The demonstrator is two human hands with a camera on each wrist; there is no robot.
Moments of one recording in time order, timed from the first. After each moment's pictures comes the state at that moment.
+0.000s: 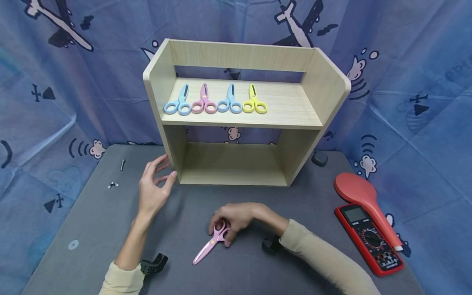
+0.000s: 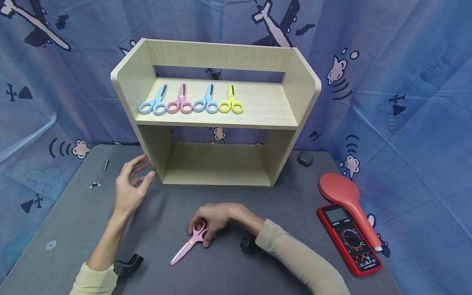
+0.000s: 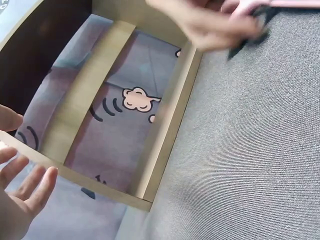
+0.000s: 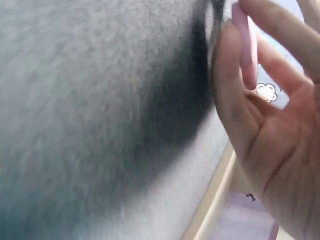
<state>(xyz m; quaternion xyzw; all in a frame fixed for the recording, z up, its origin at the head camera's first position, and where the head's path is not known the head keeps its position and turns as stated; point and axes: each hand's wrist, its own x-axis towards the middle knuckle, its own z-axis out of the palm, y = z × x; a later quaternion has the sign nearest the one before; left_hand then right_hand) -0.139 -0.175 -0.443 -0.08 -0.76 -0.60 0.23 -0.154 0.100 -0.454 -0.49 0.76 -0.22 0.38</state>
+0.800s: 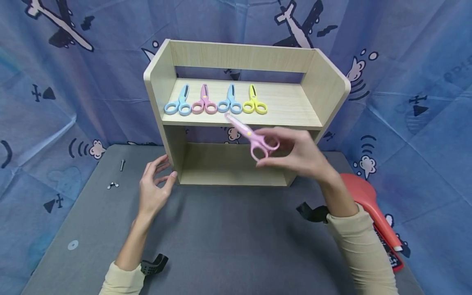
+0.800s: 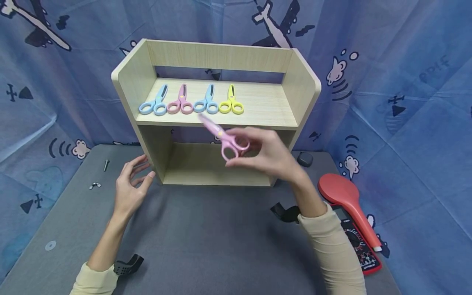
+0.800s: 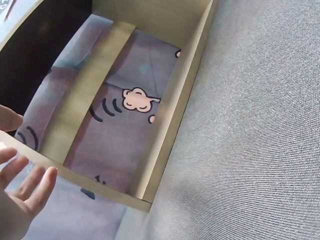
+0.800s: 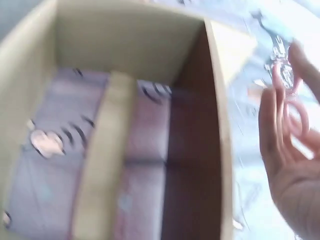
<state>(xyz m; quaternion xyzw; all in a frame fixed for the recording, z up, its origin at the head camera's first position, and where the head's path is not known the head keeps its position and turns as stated) -0.138 -0.175 -0.444 -0.08 -0.76 -0.60 0.23 -0.154 0.201 -0.274 -0.38 0.81 -0.43 -0.08</state>
